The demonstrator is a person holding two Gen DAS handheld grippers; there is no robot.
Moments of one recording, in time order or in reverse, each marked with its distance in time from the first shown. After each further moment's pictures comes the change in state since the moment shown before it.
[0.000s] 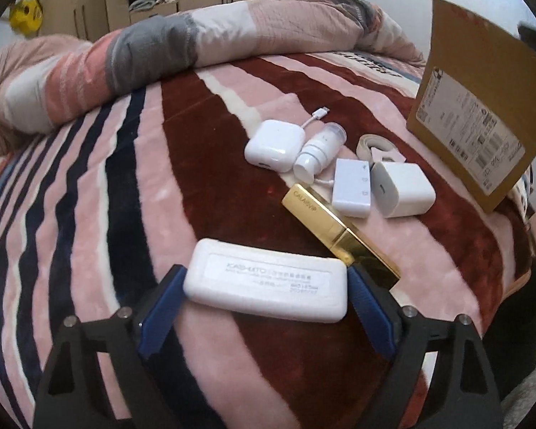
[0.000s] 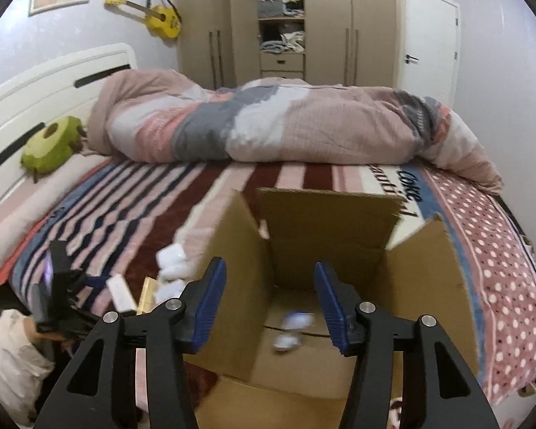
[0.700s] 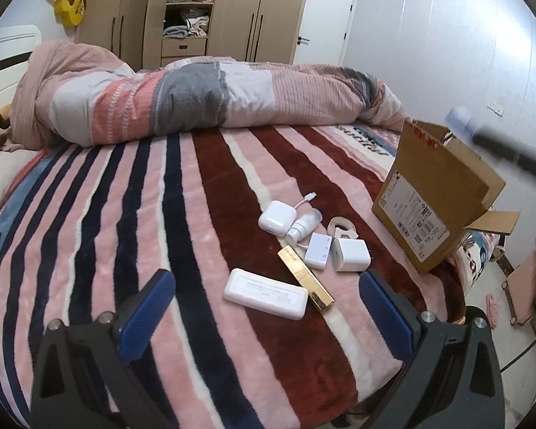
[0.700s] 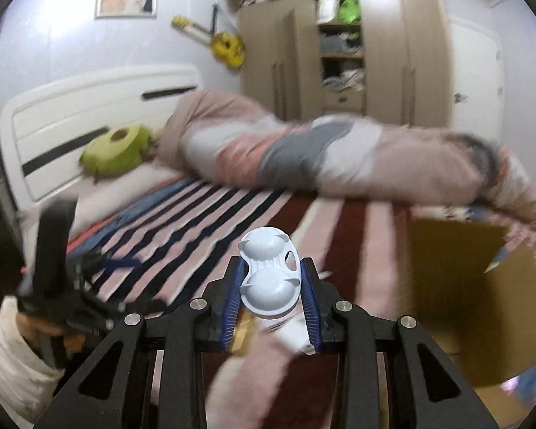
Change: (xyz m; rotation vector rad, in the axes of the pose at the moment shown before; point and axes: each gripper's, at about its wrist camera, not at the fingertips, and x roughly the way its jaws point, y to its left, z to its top) left arm -0.116 0.016 0.008 -0.158 -0.179 -0.049; right arm -0.028 0.080 -0.007 -0.074 -0.167 0.112
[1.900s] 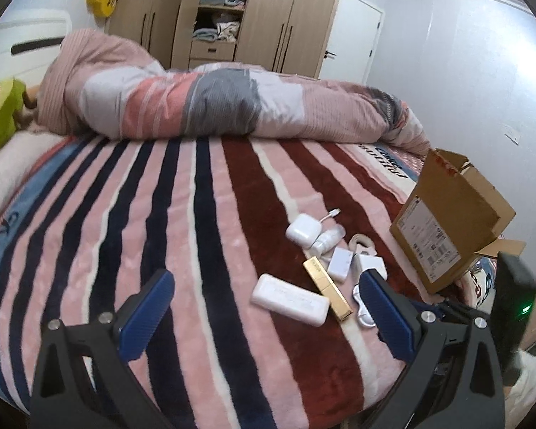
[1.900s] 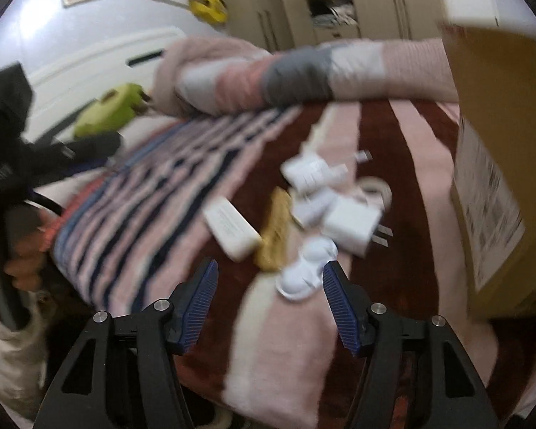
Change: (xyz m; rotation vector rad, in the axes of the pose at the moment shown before) left arm -0.020 0.031 0.000 -0.109 -0.045 0.054; right arm 0.106 0.041 -0.133 0.146 0.231 0.092
